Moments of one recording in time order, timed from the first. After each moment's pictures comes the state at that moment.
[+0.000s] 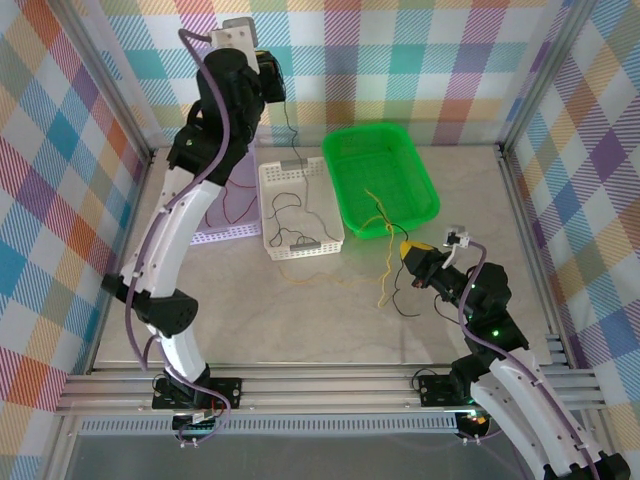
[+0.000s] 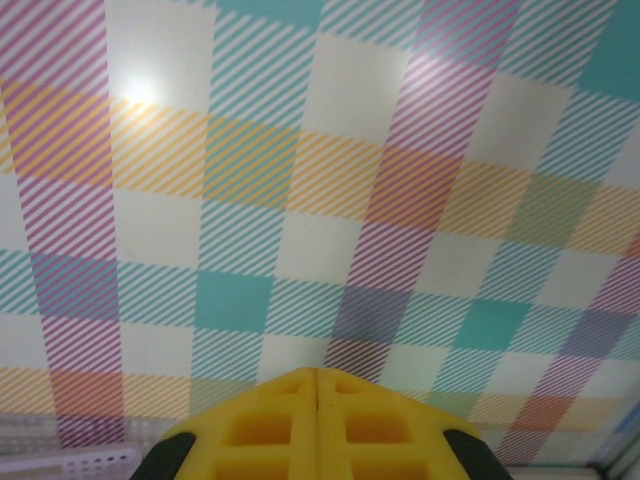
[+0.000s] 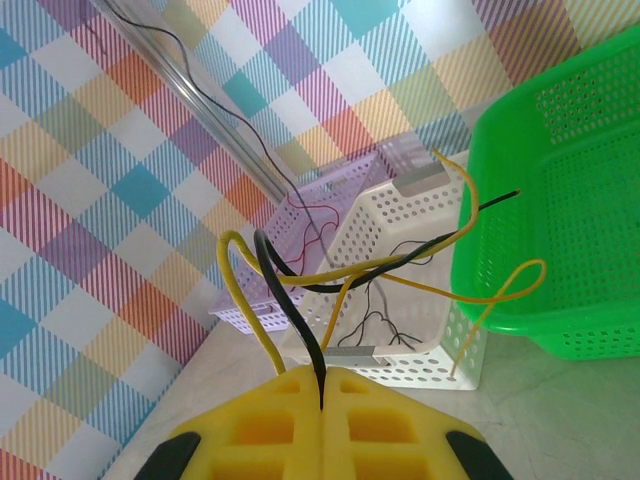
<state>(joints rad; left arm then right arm) -0.51 1.81 2.34 -0.55 -0.44 -0.22 0.35 0.50 0.38 0.09 -0.36 0.62</state>
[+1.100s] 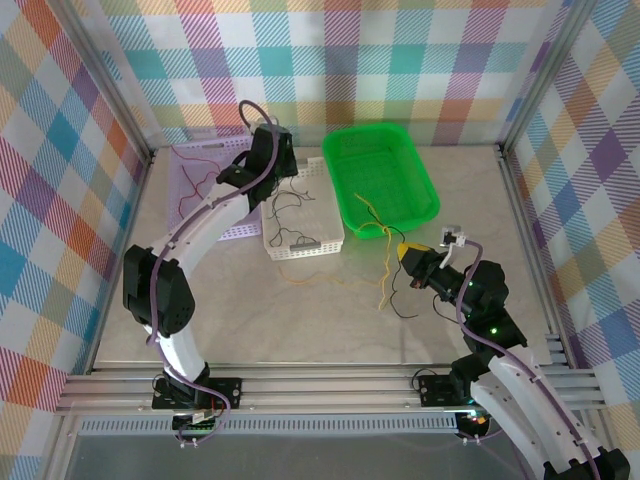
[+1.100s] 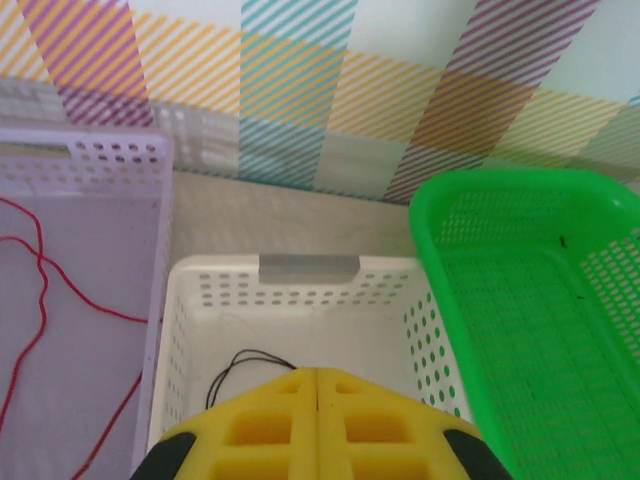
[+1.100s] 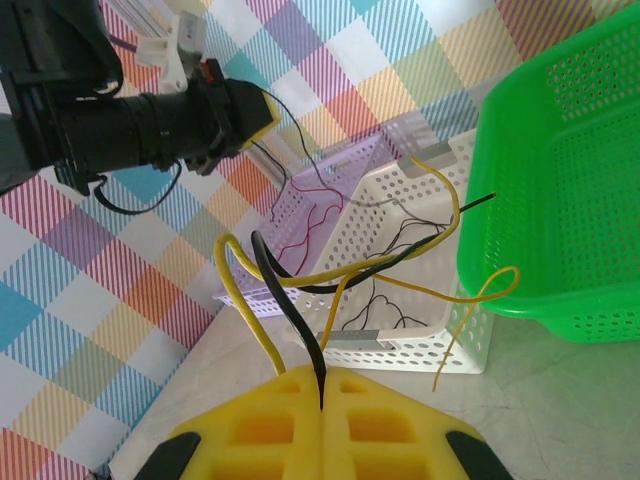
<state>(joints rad) -0.47 1.78 1.63 -0.42 -0.37 -0.45 0.35 0.53 0.38 0.09 -0.39 0.63</state>
